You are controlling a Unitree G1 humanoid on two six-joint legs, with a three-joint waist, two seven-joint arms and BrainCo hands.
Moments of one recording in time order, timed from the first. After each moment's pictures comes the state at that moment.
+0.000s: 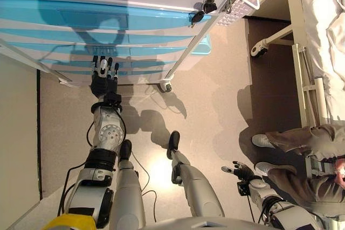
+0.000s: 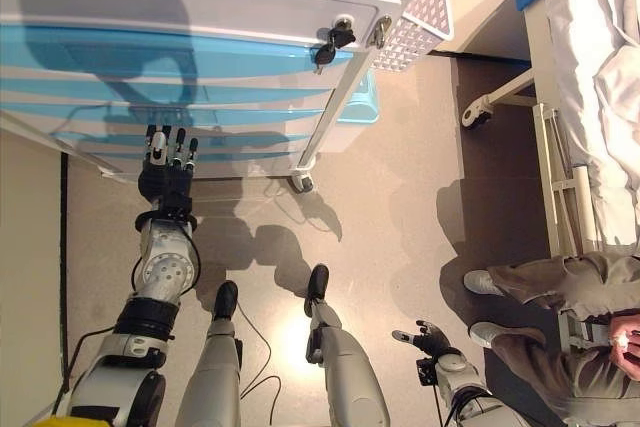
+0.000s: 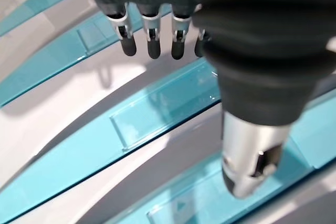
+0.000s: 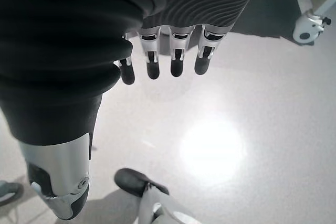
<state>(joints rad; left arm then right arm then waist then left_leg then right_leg) -0.46 0.29 0.01 0.39 -1.15 -0.32 0.06 -0.24 -0.26 0.21 1.26 0.21 -0.07 -0.03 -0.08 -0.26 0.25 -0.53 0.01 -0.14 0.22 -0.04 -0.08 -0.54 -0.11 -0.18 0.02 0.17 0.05</state>
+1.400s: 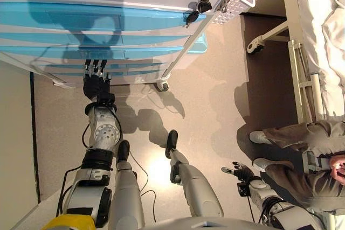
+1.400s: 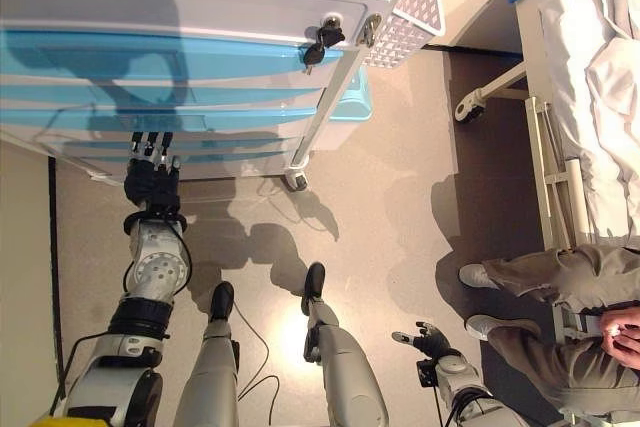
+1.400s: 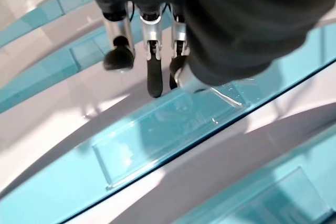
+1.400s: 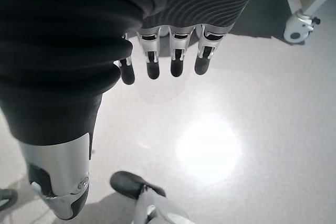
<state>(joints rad) -0.46 0.30 0.05 0.39 -1.16 -0.33 0.13 -0.23 -0.26 0.21 1.26 0.21 -0.07 -0.02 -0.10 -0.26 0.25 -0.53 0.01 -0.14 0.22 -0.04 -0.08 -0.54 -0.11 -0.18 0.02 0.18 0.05</state>
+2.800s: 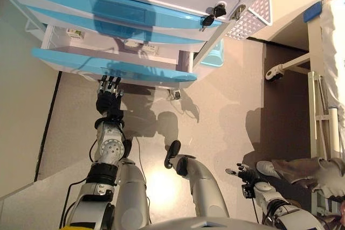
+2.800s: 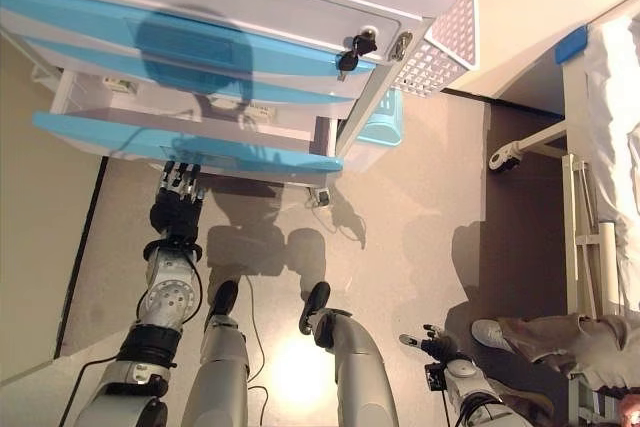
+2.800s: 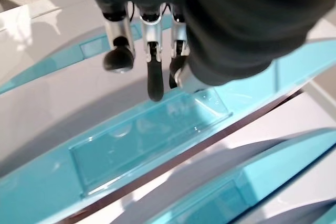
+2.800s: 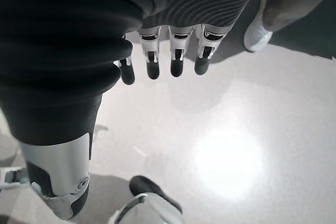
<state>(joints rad) -0.33 0.23 0.03 0.37 -1.15 -0.26 0.05 -0.20 -0.29 0.19 1.24 0.21 -0.08 -0.01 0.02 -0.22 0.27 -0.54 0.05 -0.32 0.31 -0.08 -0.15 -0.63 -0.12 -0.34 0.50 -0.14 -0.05</state>
